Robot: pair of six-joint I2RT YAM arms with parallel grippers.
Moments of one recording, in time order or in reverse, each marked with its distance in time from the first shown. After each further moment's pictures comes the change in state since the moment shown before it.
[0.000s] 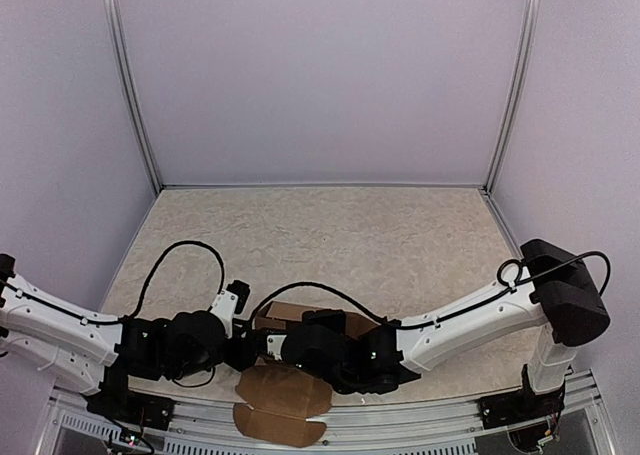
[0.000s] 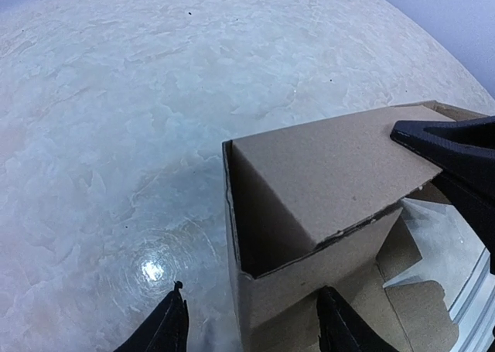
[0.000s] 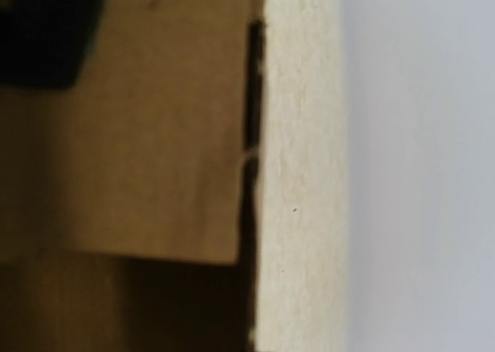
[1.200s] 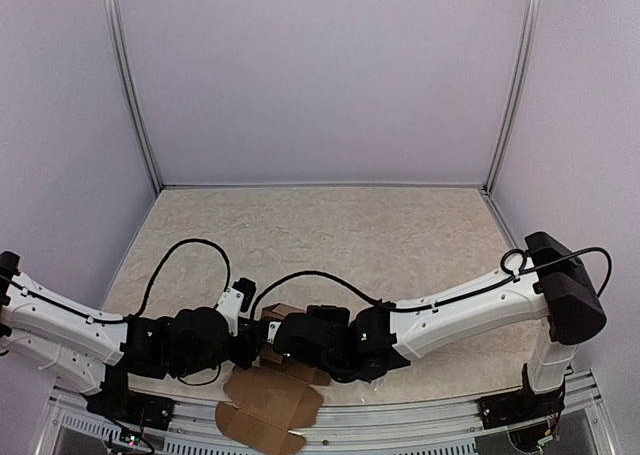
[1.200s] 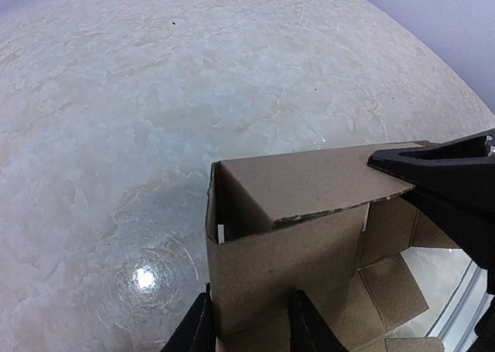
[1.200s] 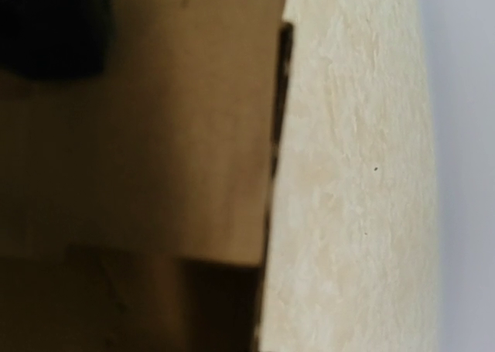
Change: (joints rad) left arm 0.012 0.041 0.016 0.069 0.027 0.028; right arm -0.029 0.012 0.152 -0.377 -0.126 0.338
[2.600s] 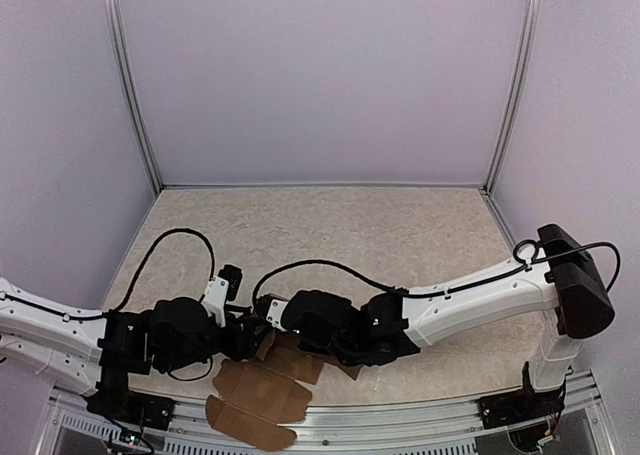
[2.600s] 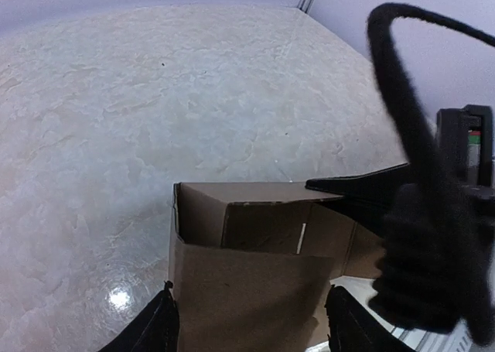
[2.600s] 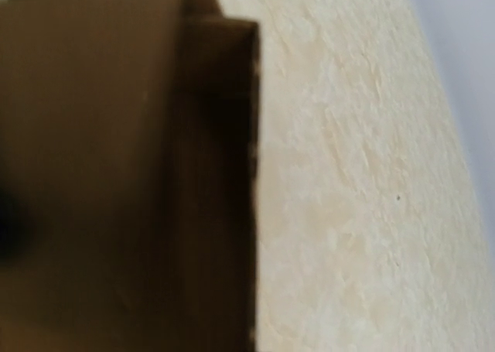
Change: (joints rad) left arm -0.006 -0.137 0.014 -0.066 -0.016 -0.014; right arm -0.054 -0.053 -0.032 0.131 -0.111 0.080
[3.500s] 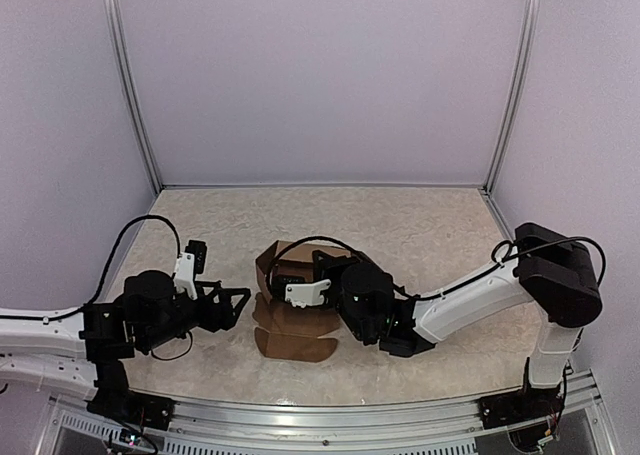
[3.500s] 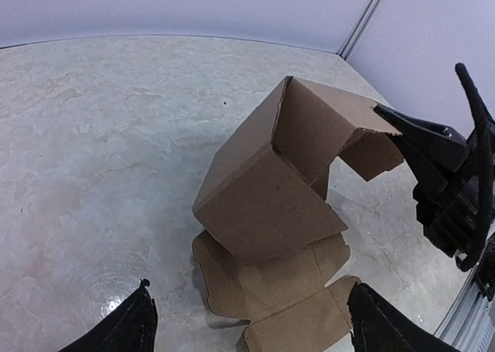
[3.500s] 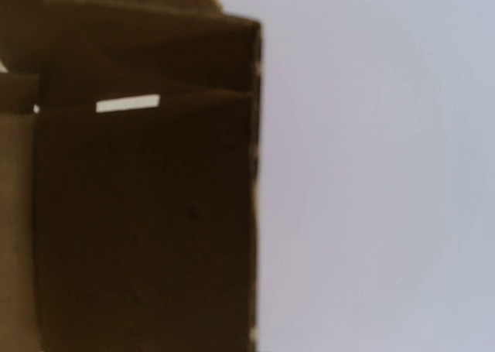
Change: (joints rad) left arm 0.243 -0.253 -0.056 -0.046 0.108 0.039; right arm -0.171 -0.004 -0.313 1.019 0.055 -0.981
